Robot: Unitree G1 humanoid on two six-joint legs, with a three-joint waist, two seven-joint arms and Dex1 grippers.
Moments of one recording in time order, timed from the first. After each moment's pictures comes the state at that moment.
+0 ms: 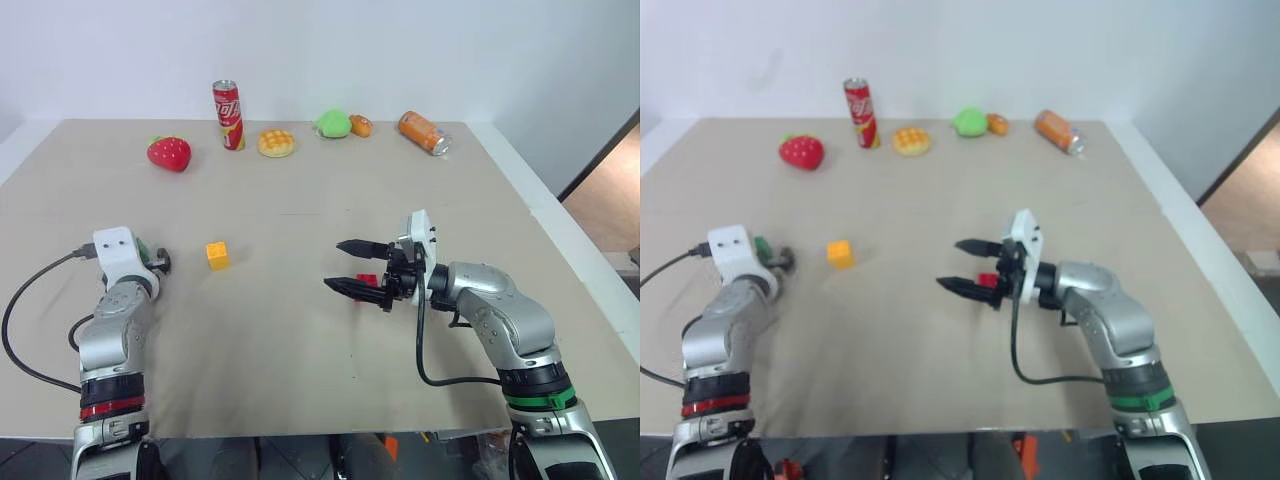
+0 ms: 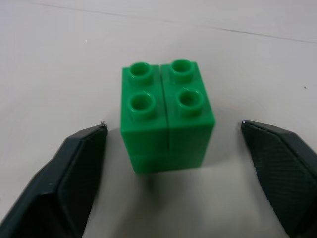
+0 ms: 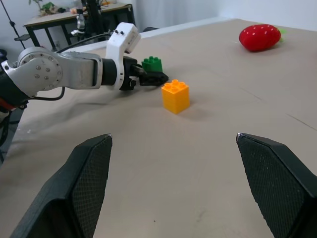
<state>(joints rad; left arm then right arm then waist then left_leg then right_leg) -0.39 0.29 0.36 0.08 -0.22 0.58 0.14 -0.45 -0.50 0.06 -0.16 0.51 0.51 0.99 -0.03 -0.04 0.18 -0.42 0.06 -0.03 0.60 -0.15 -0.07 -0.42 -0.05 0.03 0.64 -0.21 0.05</state>
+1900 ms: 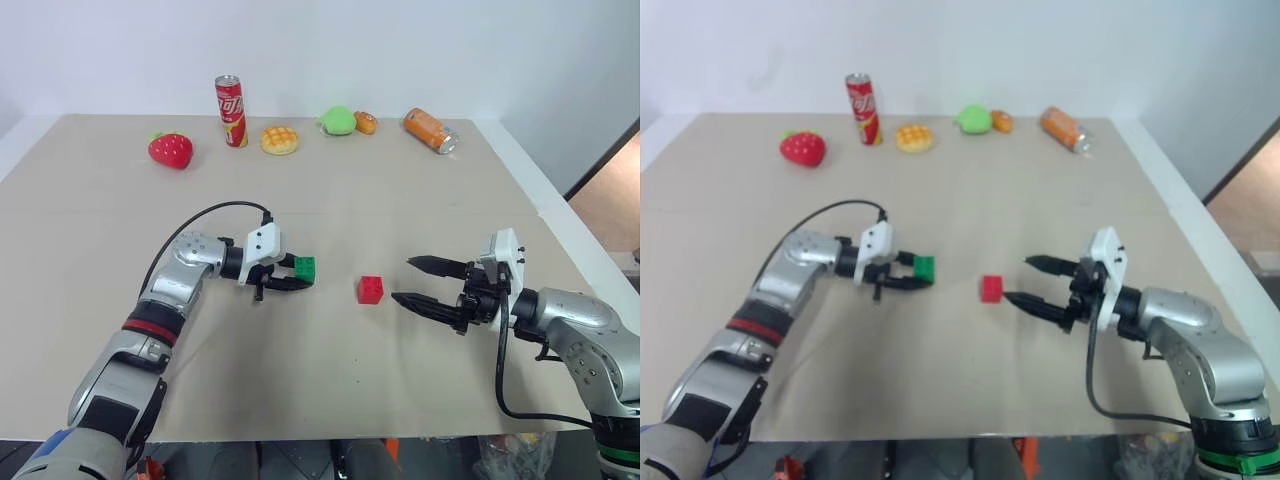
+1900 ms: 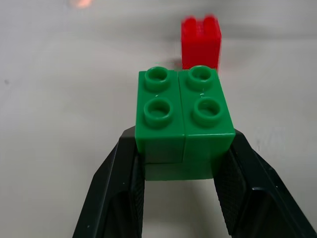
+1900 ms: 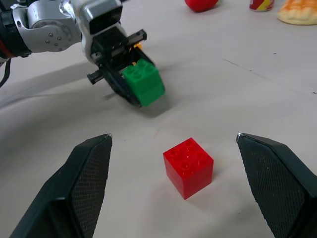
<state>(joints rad) -0.79 0.42 -0.27 0.58 -0.15 -0.09 -1.32 -0.17 -0.75 -0.19 -0.33 0.65 0.58 0.97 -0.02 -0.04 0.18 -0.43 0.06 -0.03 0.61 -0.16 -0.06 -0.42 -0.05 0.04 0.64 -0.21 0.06</state>
